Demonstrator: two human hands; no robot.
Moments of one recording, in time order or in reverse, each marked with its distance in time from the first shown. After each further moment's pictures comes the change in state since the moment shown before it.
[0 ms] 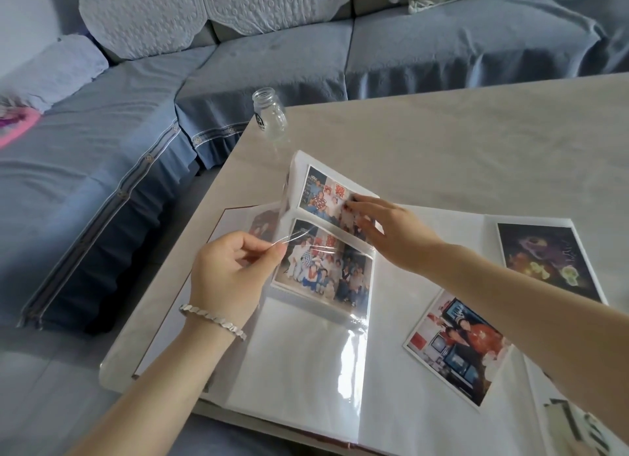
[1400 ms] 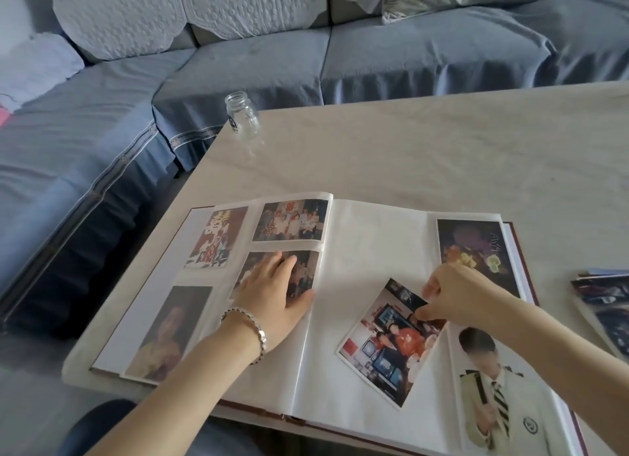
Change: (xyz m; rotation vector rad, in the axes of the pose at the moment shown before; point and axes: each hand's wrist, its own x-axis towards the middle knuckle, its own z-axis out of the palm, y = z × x) left_hand -0.035 -0.001 0.063 0.540 -0.695 -0.017; right_hand -0.110 0.053 -0.040 -0.119 -0.264 0.551
